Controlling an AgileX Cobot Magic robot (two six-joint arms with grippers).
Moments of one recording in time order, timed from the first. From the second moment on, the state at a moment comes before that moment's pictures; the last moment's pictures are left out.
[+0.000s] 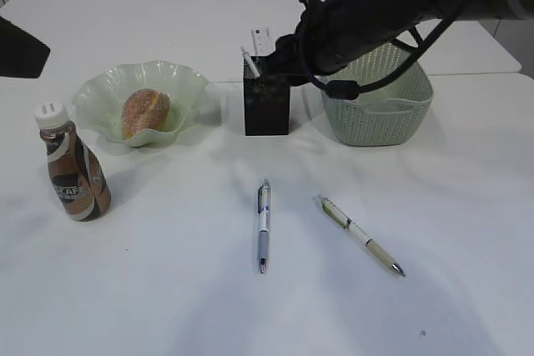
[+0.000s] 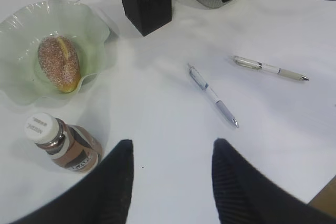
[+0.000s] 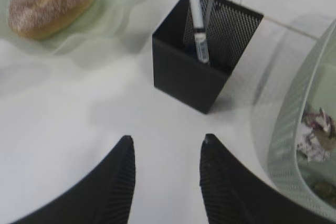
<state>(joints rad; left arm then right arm) -0.58 1.06 -1.11 0.03 0.86 -0.04 0.42 1.93 -1.49 0.08 0.36 -0.13</state>
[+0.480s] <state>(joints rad) -0.58 1.06 -1.11 0.02 0.86 -0.04 0.42 1.91 -1.49 0.02 0.87 -0.13</state>
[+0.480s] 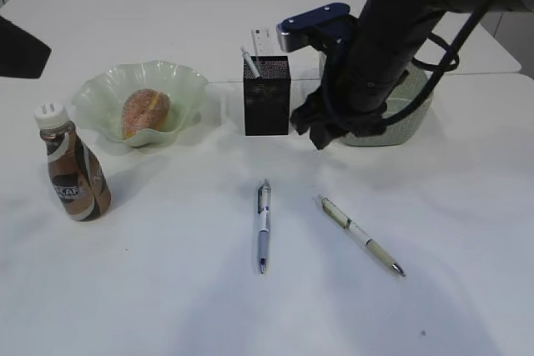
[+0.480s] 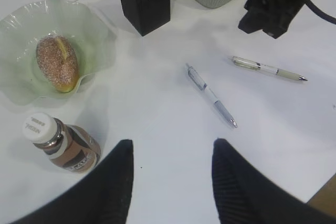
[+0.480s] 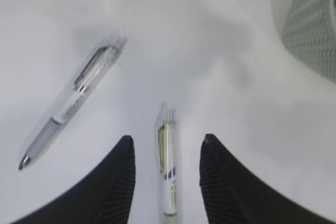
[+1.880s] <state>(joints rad) -0.58 1.06 -1.11 -0.01 0.86 -0.04 0.42 2.04 -1.49 0.02 1.03 -0.17</state>
